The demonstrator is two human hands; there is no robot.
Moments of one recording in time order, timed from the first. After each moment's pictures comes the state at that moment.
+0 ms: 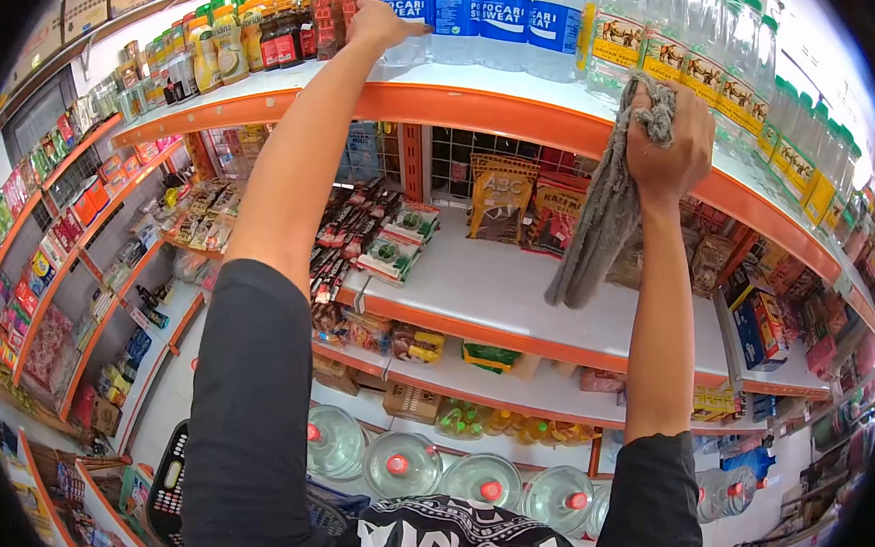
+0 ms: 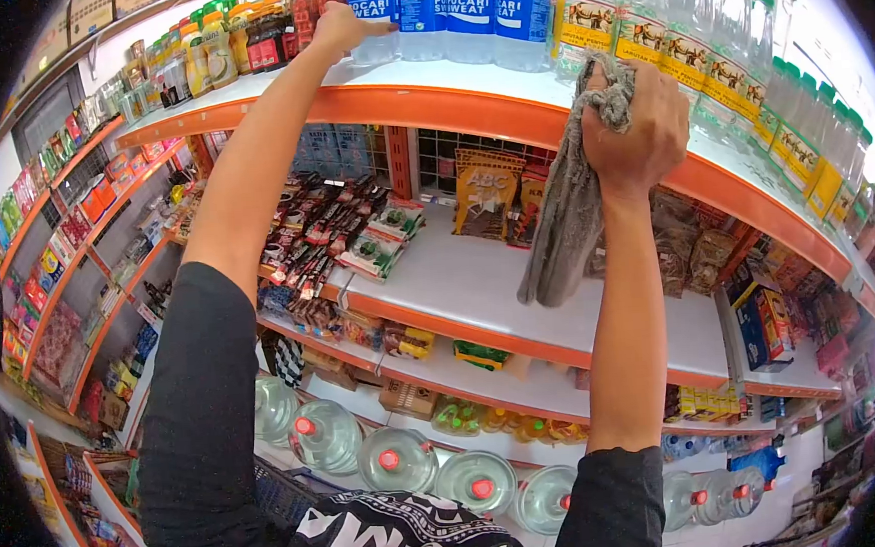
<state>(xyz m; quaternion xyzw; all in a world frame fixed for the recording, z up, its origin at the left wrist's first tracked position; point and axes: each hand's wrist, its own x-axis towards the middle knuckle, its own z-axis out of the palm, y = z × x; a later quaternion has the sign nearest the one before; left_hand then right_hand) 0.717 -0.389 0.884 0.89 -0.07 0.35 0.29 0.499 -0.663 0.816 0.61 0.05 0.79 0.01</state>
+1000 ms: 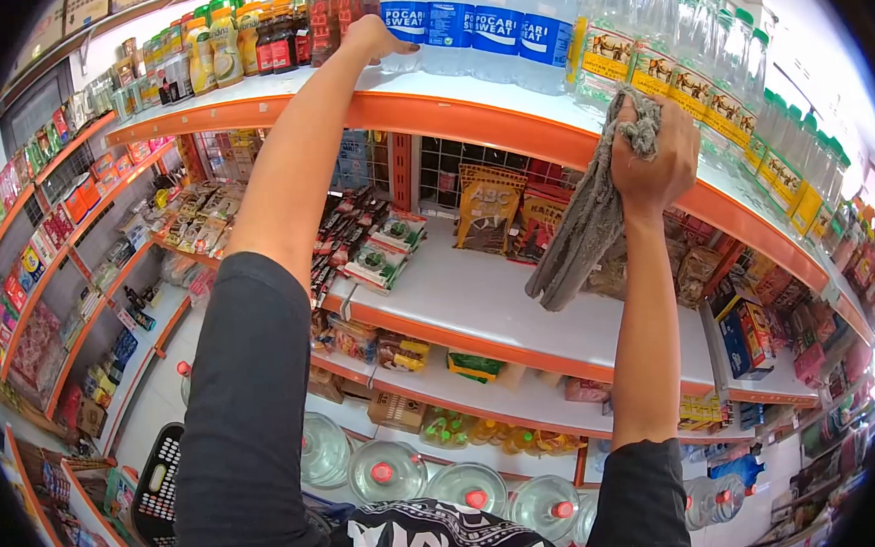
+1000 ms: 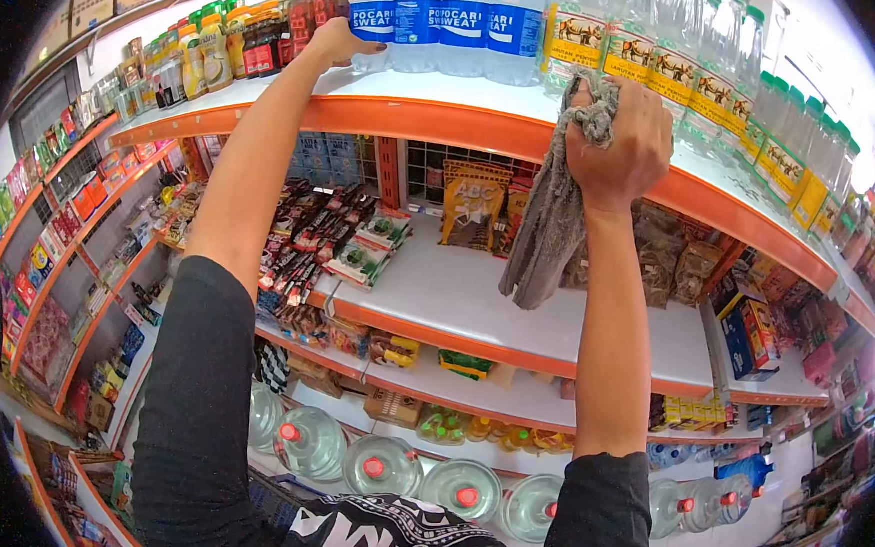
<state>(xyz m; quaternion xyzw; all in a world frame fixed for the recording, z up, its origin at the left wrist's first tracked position) 0.746 -0.374 0.883 0.91 -0.13 0.30 0.26 0.495 -0.660 0.815 0.62 0.03 0.78 0.00</state>
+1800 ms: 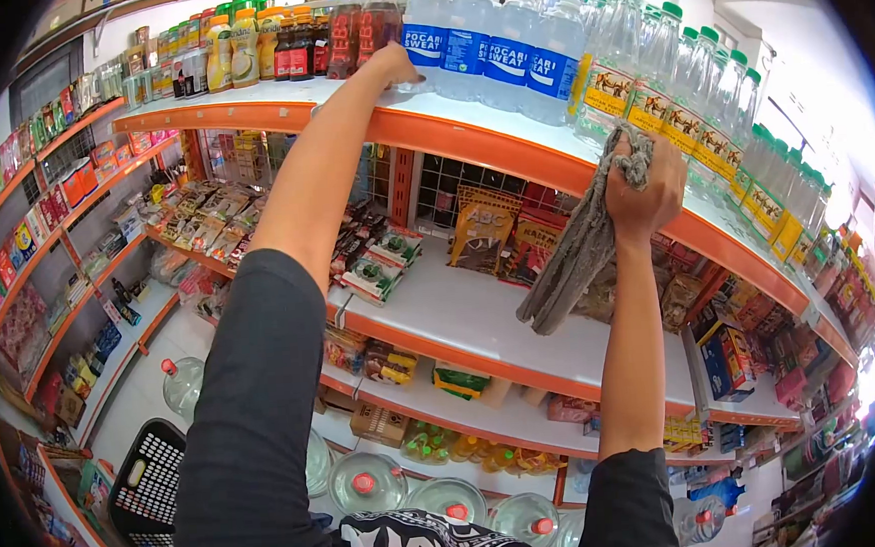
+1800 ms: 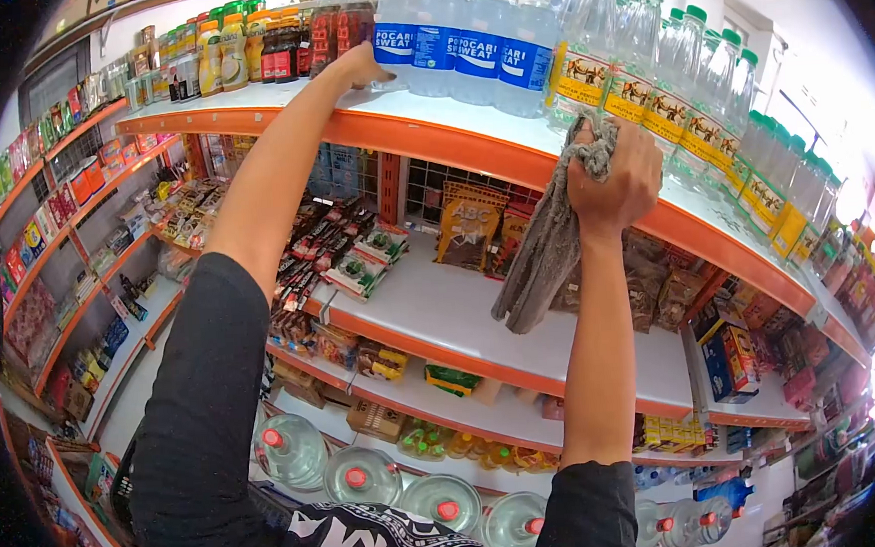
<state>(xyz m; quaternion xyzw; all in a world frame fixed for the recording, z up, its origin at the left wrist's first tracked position) 0.744 -0.378 0.883 0.92 -0.14 0.25 0.27 0.496 -0.660 0.816 0.61 0.05 0.79 0.00</state>
